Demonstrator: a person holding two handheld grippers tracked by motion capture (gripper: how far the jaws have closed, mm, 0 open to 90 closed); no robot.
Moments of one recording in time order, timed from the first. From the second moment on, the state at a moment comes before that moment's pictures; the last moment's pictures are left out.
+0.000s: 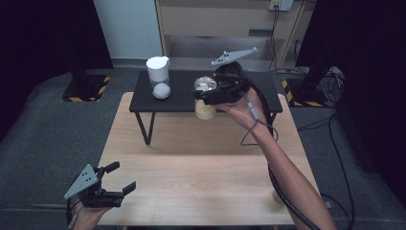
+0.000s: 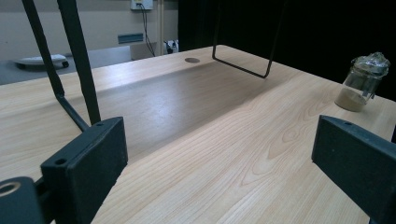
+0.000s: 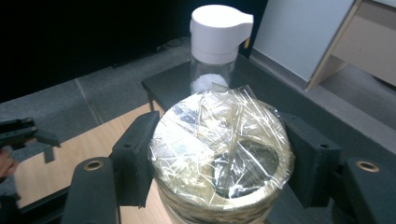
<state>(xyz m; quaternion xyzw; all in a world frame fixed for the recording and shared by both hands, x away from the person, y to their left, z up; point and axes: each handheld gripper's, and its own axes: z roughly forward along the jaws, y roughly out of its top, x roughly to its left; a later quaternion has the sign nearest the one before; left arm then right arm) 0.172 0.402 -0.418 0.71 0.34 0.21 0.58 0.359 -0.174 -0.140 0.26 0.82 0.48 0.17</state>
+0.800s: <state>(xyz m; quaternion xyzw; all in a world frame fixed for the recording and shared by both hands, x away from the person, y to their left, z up) 0.173 0.403 -0.418 0.71 0.34 0.21 0.58 0.385 -0.153 -0.139 0.31 0.81 0.46 0.21</state>
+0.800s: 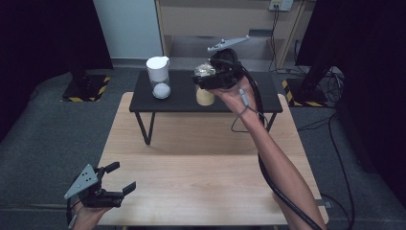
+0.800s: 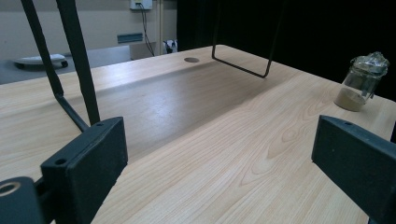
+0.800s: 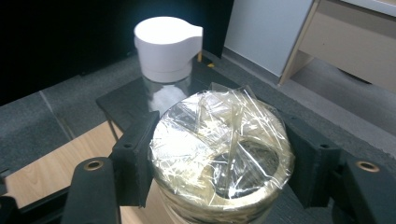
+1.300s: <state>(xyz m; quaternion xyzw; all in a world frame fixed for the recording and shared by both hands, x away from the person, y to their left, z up) 0.173 0.403 -0.419 0.71 0.34 0.20 0.58 0.400 -0.139 -0.146 0.34 0.79 0.46 0.23</state>
